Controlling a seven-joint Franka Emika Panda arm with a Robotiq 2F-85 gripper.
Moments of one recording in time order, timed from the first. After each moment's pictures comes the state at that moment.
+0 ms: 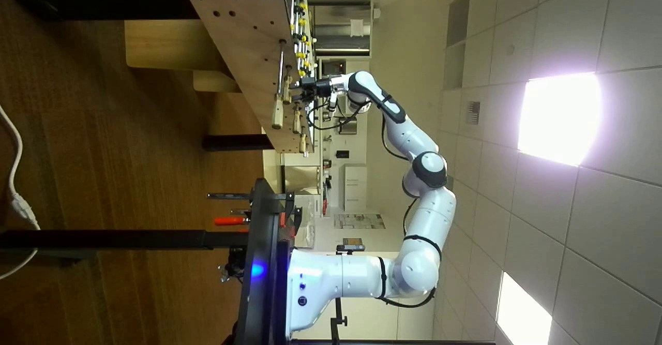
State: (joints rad) arm -0.12 1.03 0.02 -1.29 -0.01 2.13 -0.23
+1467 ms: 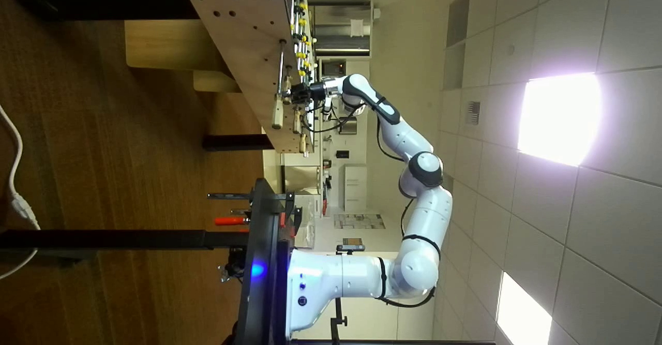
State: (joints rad) arm -0.15 1.07 0.04 -1.29 0.00 2.13 -0.29
